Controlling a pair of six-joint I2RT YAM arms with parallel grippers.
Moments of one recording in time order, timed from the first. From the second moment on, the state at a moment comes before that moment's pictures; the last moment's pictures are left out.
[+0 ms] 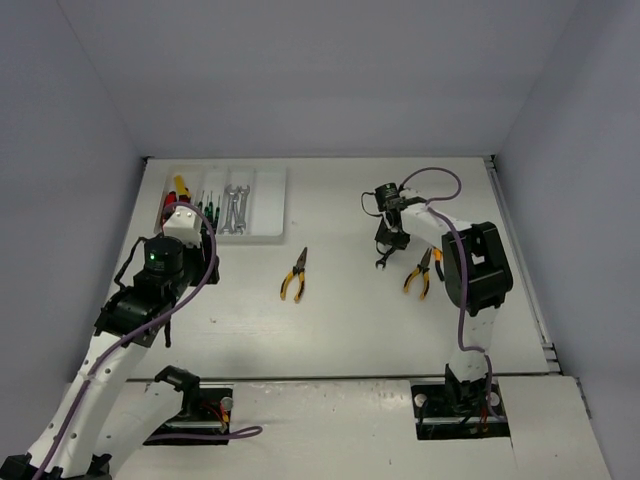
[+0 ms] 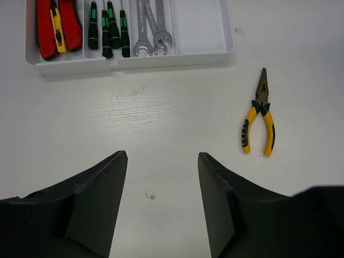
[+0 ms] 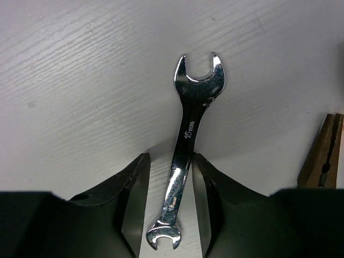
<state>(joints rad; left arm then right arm) -0.34 0.74 0.91 -0.69 -0.20 -0.17 0.33 1.99 1.33 -0.51 0.32 0.67</state>
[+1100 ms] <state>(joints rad) -0.34 0.94 0.81 -0.38 0.17 -0.52 0.76 1.58 1.01 -0.16 0.15 0.39</state>
